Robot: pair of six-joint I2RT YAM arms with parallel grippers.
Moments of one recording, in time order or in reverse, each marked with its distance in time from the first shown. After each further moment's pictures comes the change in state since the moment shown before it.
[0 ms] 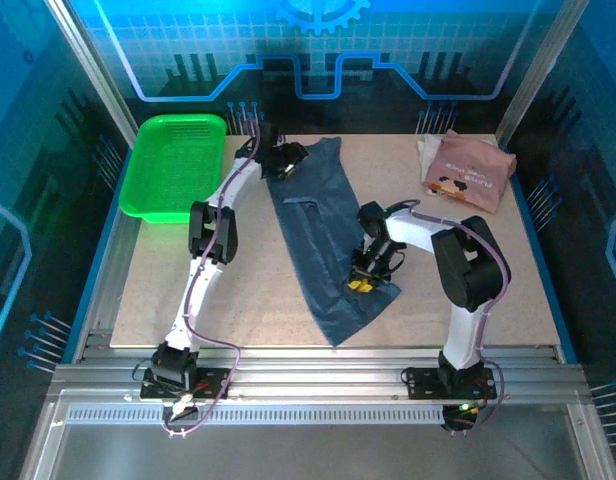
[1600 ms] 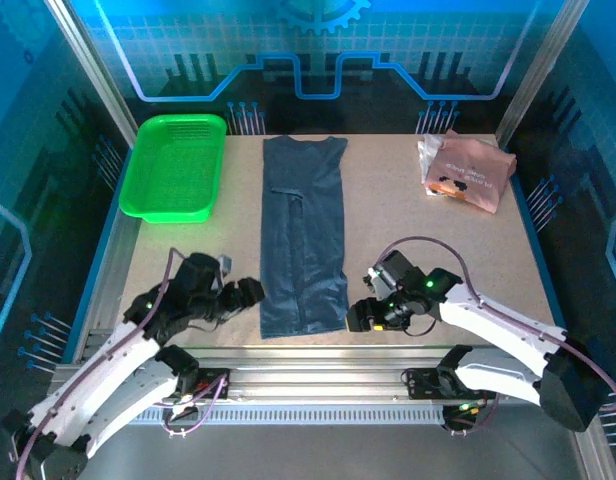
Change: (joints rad) left arm -0.341 -2.178 -2.054 -0.249 -0.078 -0.078; right arm 0.266 -0.818 -0.516 0.117 0.069 -0.075
